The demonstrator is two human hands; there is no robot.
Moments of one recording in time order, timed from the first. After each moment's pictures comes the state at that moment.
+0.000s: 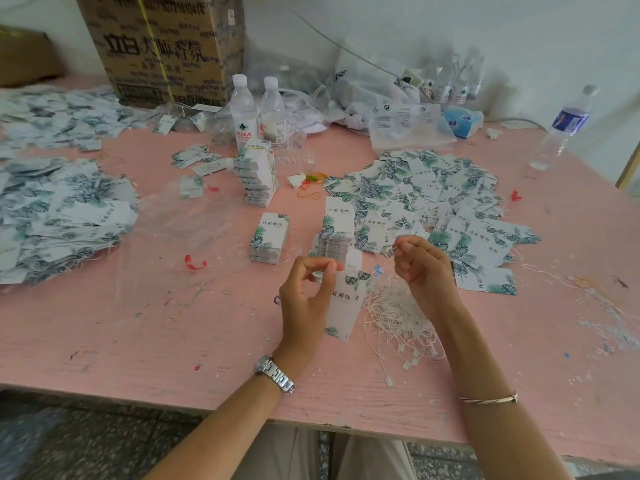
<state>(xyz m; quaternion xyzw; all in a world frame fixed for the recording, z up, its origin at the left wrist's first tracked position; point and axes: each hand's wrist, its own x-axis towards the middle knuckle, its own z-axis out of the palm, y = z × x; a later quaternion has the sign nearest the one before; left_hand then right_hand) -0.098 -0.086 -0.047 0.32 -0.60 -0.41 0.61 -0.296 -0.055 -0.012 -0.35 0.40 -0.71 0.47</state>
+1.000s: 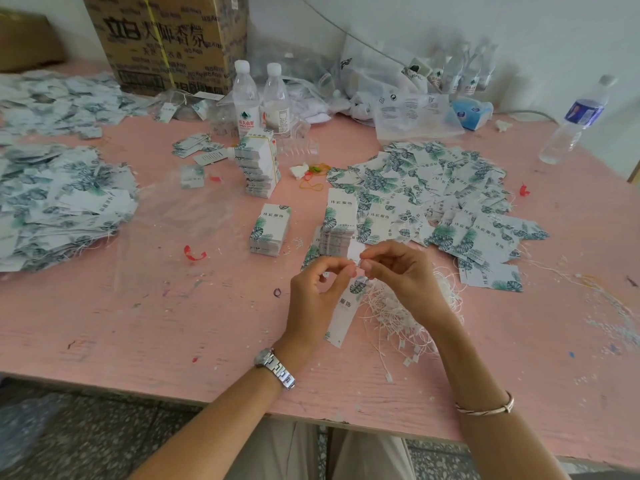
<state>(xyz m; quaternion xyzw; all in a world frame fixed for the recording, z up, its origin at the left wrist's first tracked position) -0.102 -0.087 -0.050 0.33 -0.65 -0.43 0.52 -0.263 -0.047 -0.009 -0.54 0.46 -0.59 0.38</state>
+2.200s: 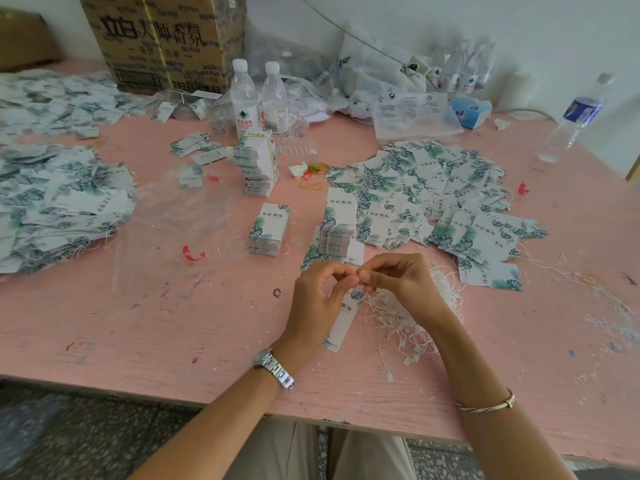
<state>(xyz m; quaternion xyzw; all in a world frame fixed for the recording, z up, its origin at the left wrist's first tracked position) -0.097 -0.084 -0.044 0.32 -0.72 -0.39 0.48 -0.267 -0.046 -0.014 -0.54 0.49 -0.55 0.41</state>
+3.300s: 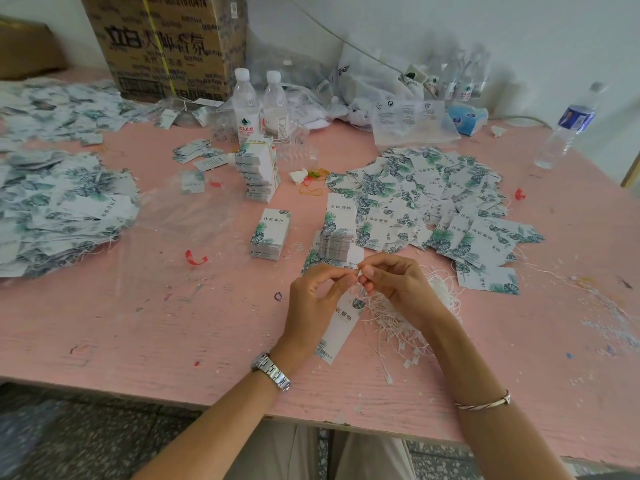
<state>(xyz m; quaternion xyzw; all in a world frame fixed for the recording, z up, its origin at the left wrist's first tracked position) -0.095 -0.088 -0.048 0.32 -0.68 -0.43 0.50 -0.272 -0.051 -0.022 -0.45 0.41 -0.57 0.55</state>
